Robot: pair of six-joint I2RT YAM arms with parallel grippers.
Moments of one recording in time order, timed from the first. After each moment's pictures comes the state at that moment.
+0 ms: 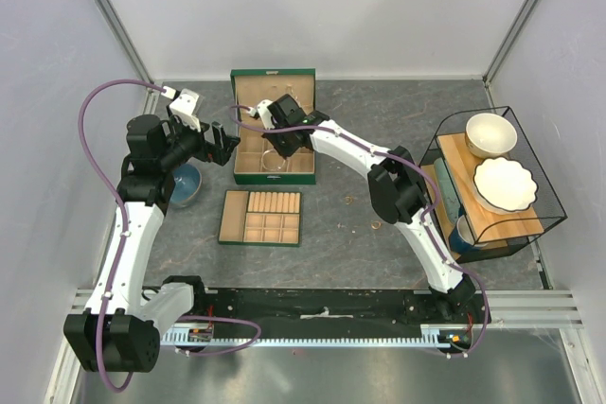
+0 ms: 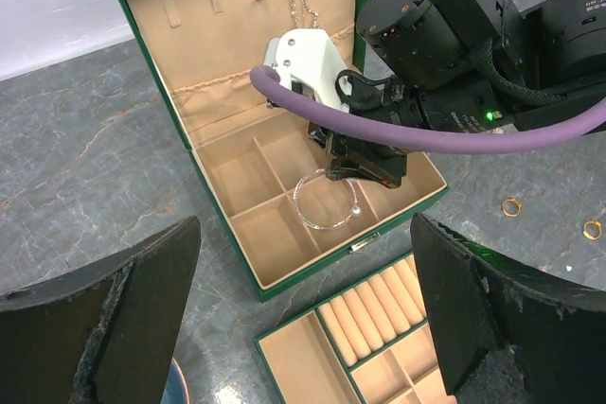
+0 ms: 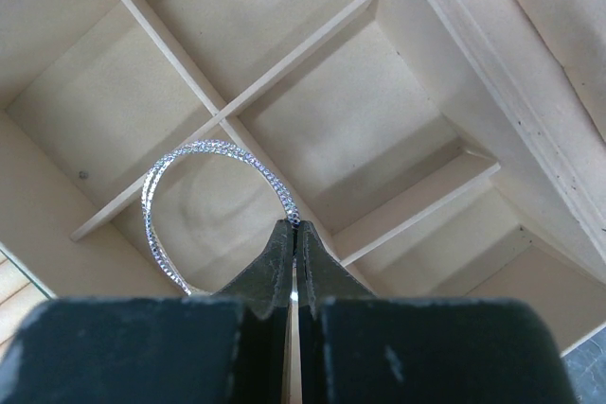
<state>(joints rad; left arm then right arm) 0.00 1.00 0.96 -0.23 0.52 0.08 0.75 2.42 2.16 -0.61 -0.04 -0.12</state>
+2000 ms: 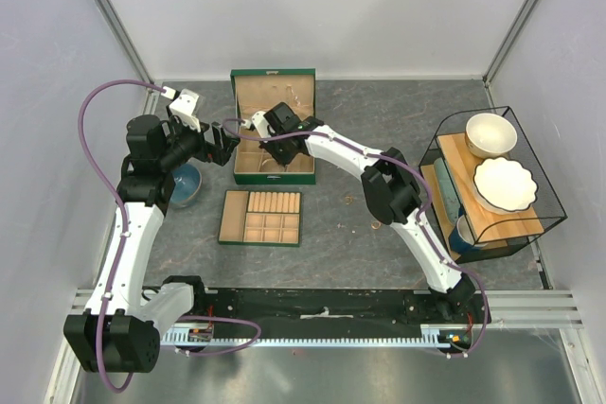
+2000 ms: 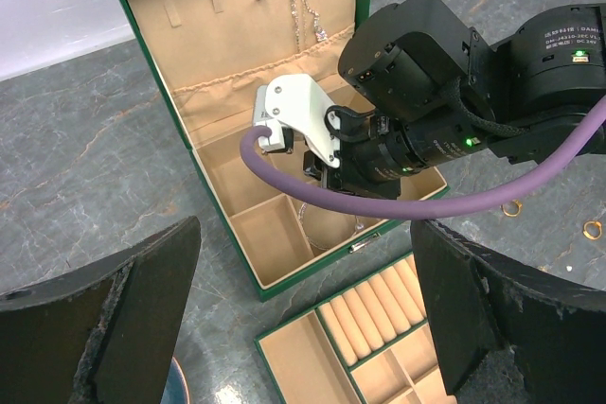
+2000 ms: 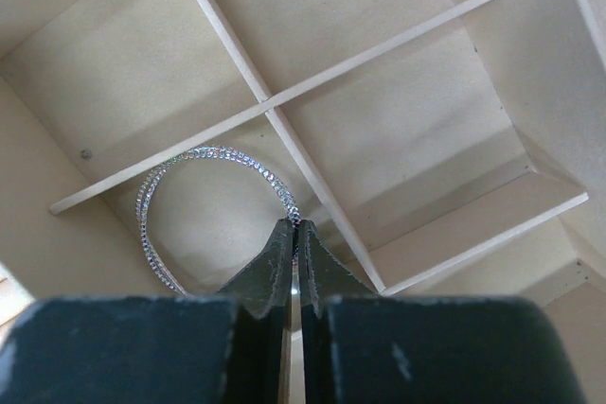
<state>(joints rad) 0.00 1.00 0.96 -0.23 0.52 0.08 0.77 2.47 2.16 -0.62 -0.08 -0.20</state>
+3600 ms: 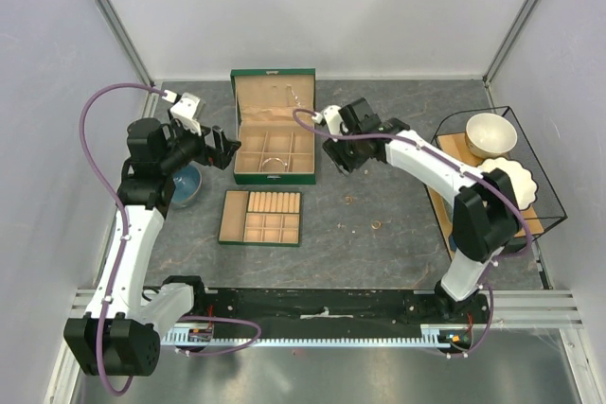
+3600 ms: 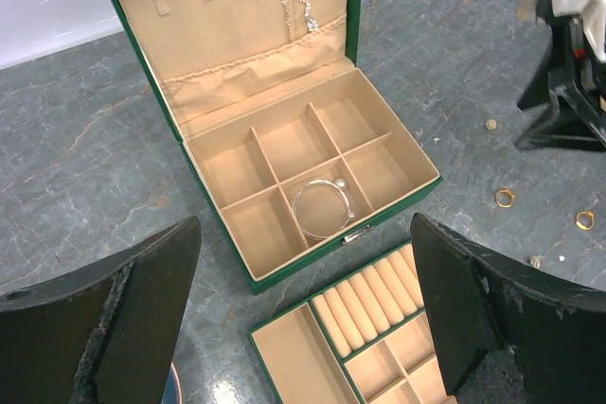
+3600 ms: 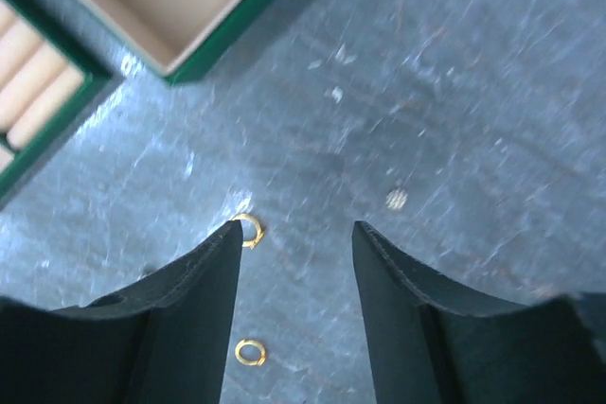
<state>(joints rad) 0.00 0.98 0.94 -0.24 0.54 0.08 0.57 1.77 1.45 -0.63 -0.06 -0.20</state>
